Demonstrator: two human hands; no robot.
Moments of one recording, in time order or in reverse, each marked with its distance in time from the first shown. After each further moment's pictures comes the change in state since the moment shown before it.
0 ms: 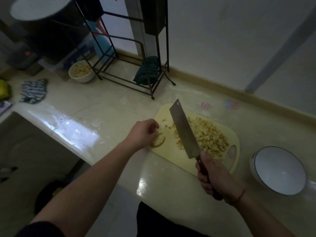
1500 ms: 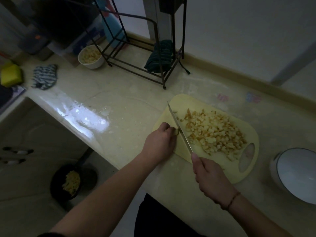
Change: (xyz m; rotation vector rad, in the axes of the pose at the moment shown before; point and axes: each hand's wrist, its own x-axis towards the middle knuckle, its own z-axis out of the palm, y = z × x) left_hand -0.032 -0.001 0.057 0.222 0.190 0.187; right_hand 0.022 0.021 0.035 -0.536 0.182 -0.235
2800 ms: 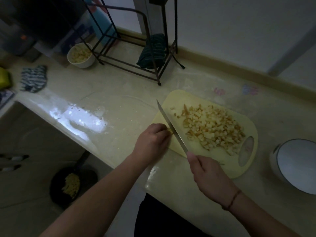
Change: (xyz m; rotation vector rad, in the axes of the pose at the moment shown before) left_hand -0.008 -0.029 0.005 -0.071 0.246 0.299; right_hand -0.007 -0.012 -0.002 -0.078 0.004 -0.093
